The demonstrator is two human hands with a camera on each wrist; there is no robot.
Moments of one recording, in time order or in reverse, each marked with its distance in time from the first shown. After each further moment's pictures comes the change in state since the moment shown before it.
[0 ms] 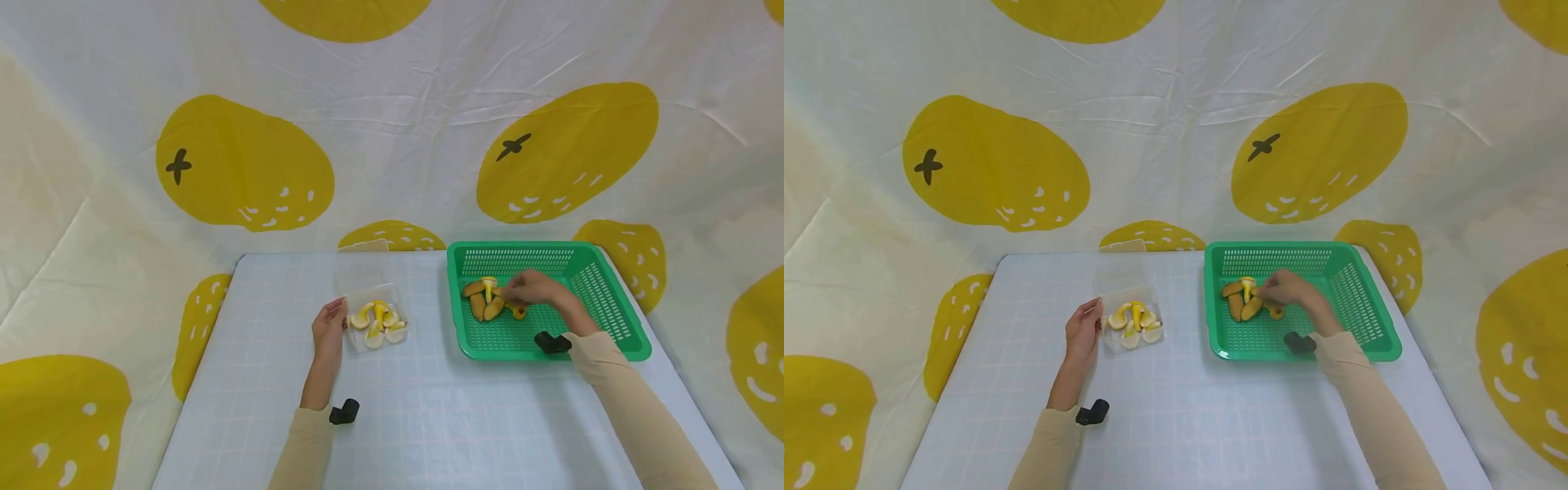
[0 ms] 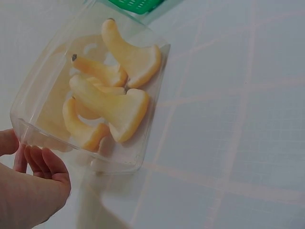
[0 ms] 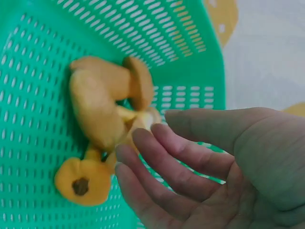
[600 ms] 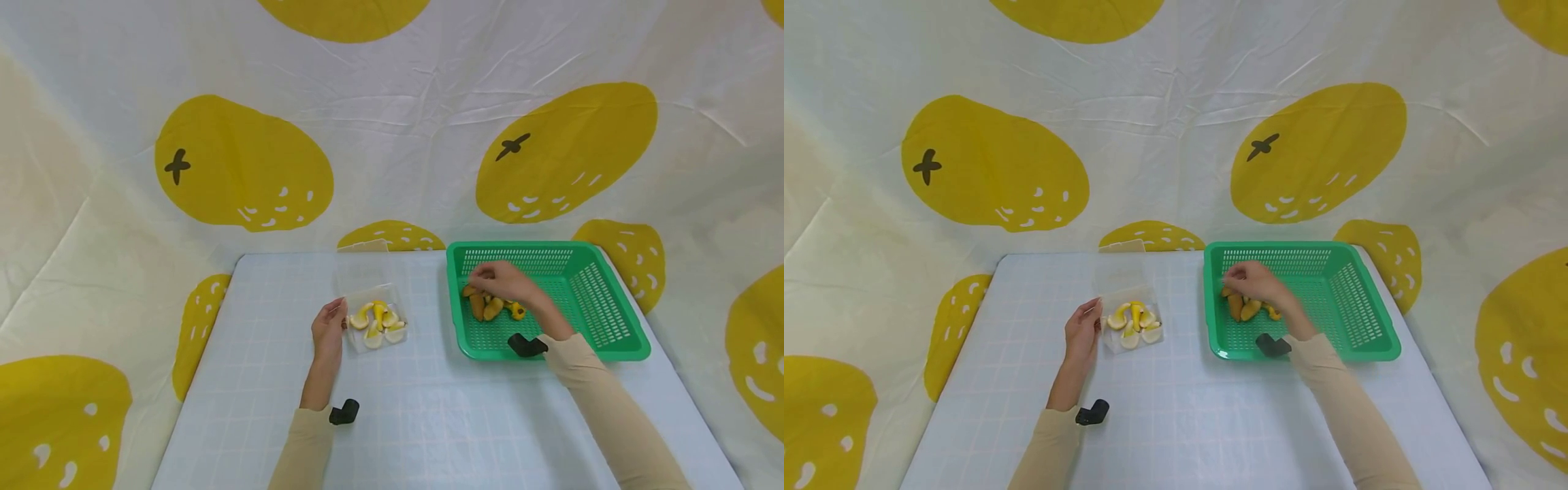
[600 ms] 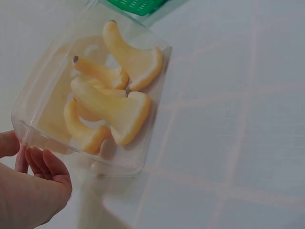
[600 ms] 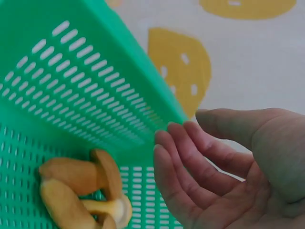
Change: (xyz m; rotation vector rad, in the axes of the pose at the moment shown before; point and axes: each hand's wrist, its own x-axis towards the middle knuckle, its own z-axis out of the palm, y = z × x) left_hand 0.012 -0.019 0.000 -0.028 0.026 0.007; right_hand 0.019 -0.043 0.028 0.048 0.148 -0.120
